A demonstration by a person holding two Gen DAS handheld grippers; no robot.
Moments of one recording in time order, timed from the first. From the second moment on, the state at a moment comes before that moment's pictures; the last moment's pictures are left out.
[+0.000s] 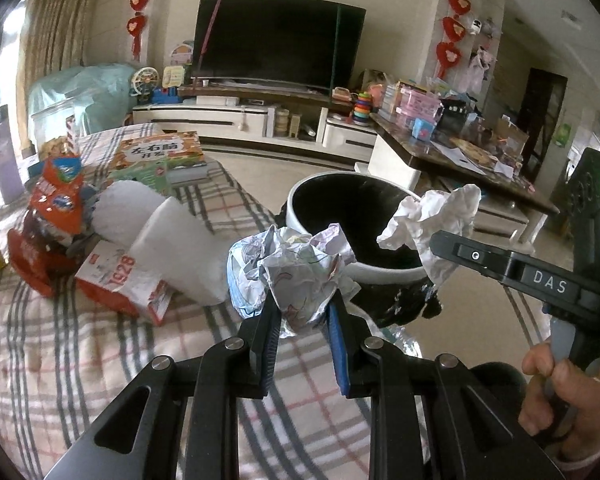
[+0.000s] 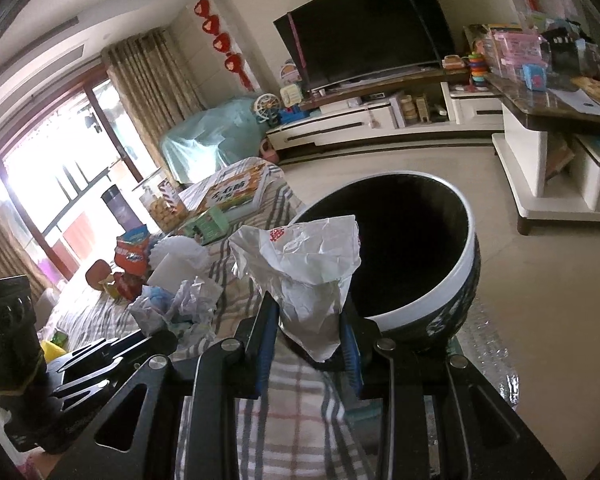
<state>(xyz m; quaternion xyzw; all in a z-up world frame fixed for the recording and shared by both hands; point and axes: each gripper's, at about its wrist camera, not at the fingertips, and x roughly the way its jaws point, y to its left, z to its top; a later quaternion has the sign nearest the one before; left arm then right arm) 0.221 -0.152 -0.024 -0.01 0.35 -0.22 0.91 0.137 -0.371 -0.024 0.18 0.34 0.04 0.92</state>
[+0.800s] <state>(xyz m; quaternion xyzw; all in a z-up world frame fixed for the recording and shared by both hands) 0.274 -0.204 -0.025 0.01 0.35 -0.25 0.90 0.170 -0.411 -0.028 0.18 0.35 0.01 0.92</state>
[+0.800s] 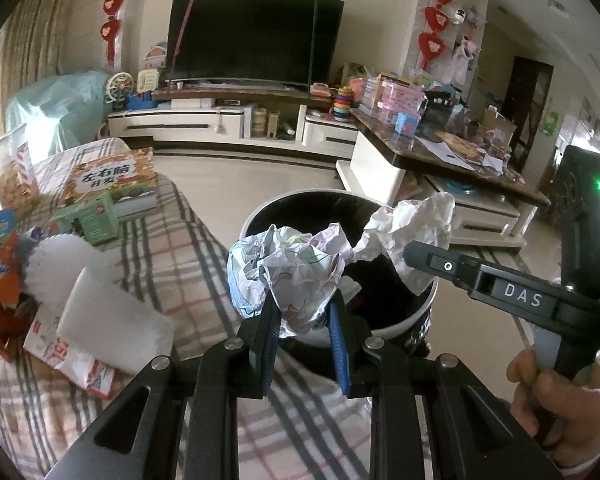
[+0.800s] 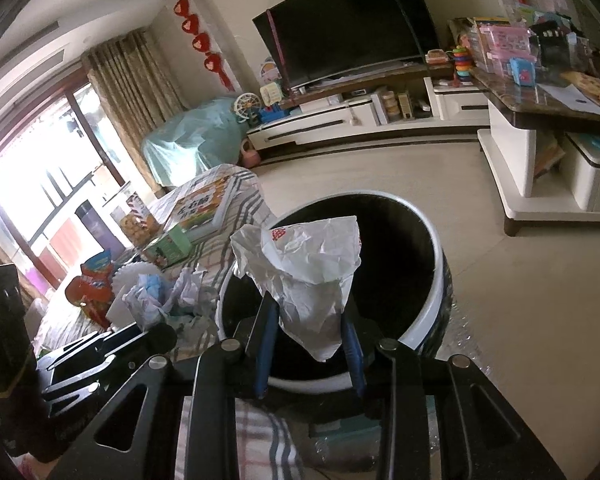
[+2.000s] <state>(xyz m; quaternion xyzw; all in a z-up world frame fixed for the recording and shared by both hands) 0.266 -0.190 -0.038 0.00 0.36 -0.25 0.90 0.168 -0.425 -0.031 0.21 0.35 -0.01 0.91</state>
